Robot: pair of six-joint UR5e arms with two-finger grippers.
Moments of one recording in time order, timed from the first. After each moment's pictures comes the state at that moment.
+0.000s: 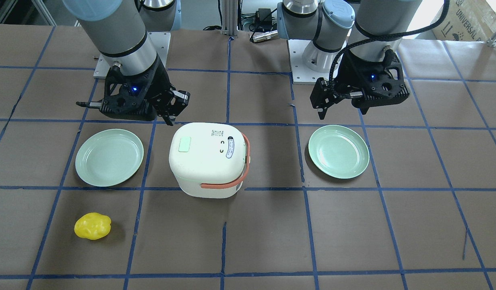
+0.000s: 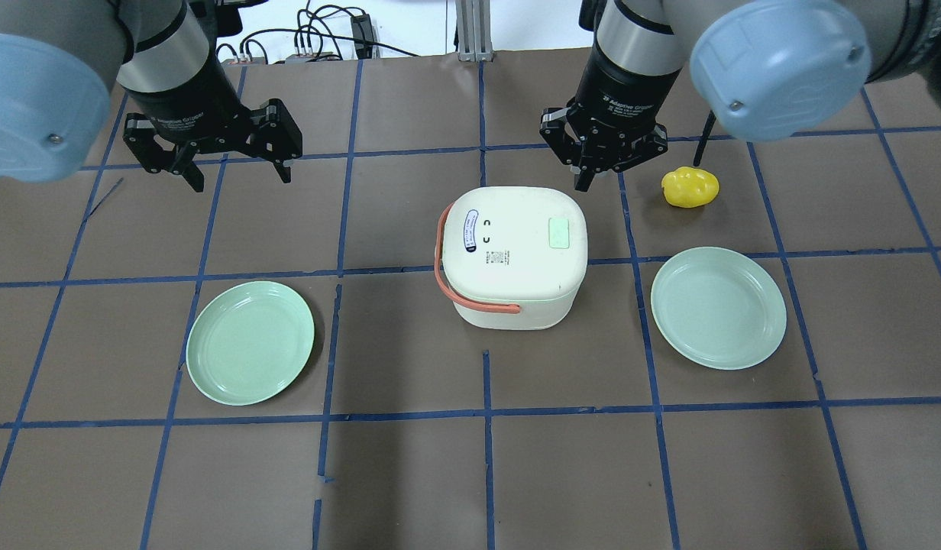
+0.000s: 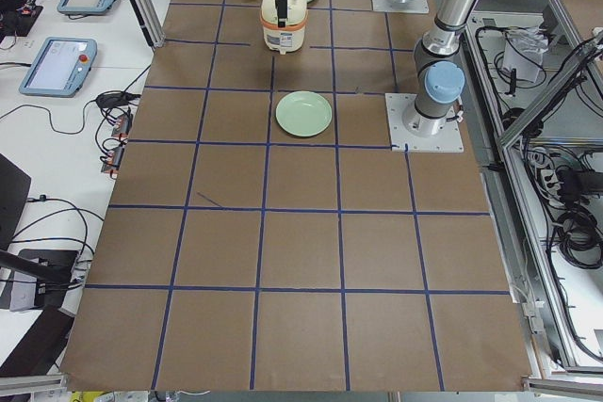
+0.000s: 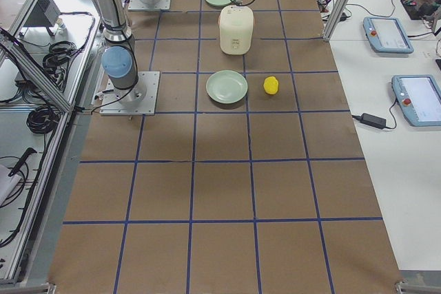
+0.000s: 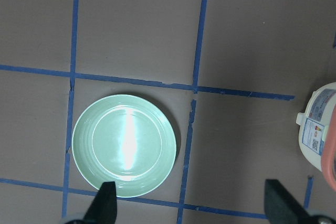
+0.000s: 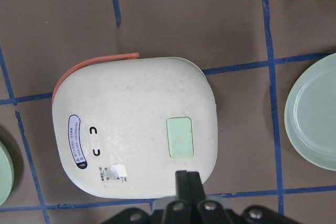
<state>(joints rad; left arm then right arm) -1.60 -1.60 -1.56 -1.52 1.64 -0.14 1.73 -1.43 1.50 -1.63 -1.43 0.30</state>
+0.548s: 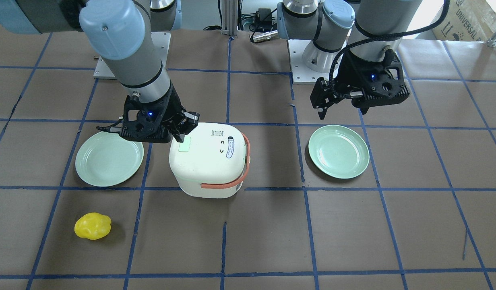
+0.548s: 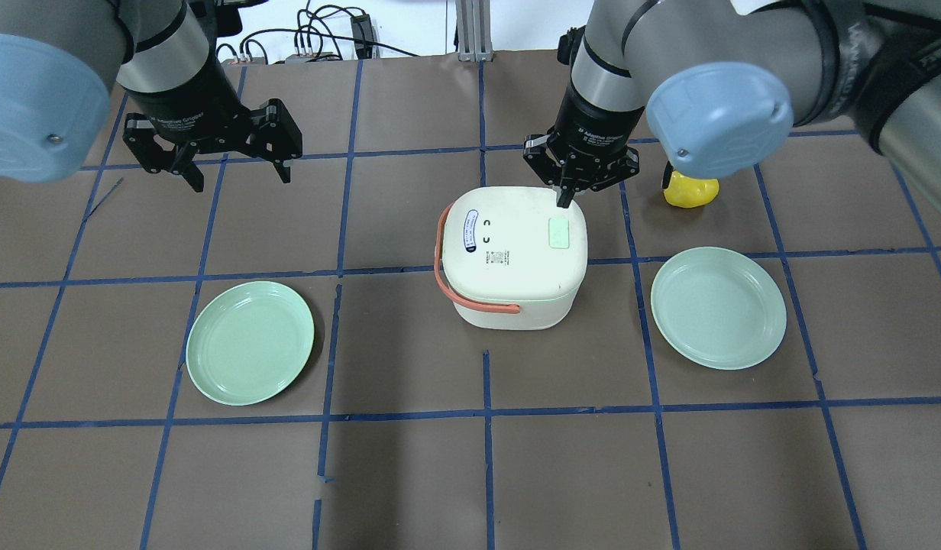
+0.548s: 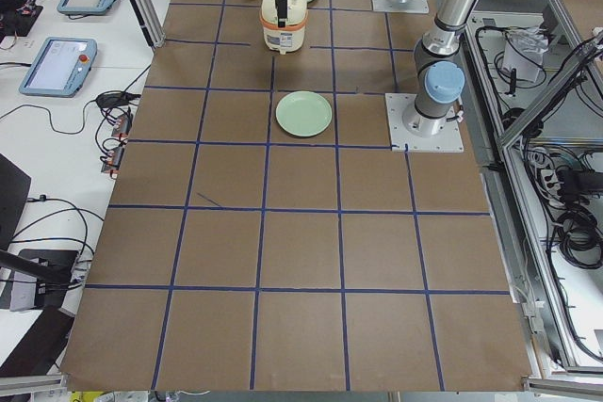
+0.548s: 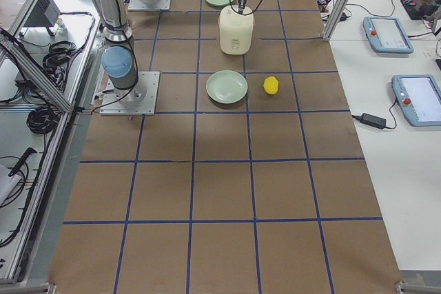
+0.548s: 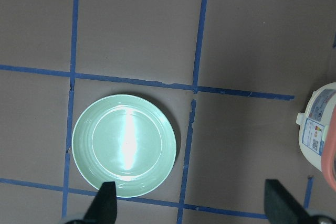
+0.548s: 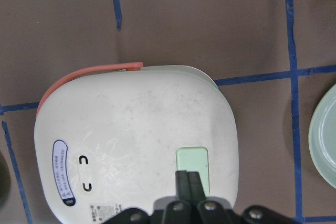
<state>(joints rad) -1.60 -1.60 -1.56 -1.52 1.64 -0.14 1.75 -1.39 1.60 -1.79 -1.43 0.30</state>
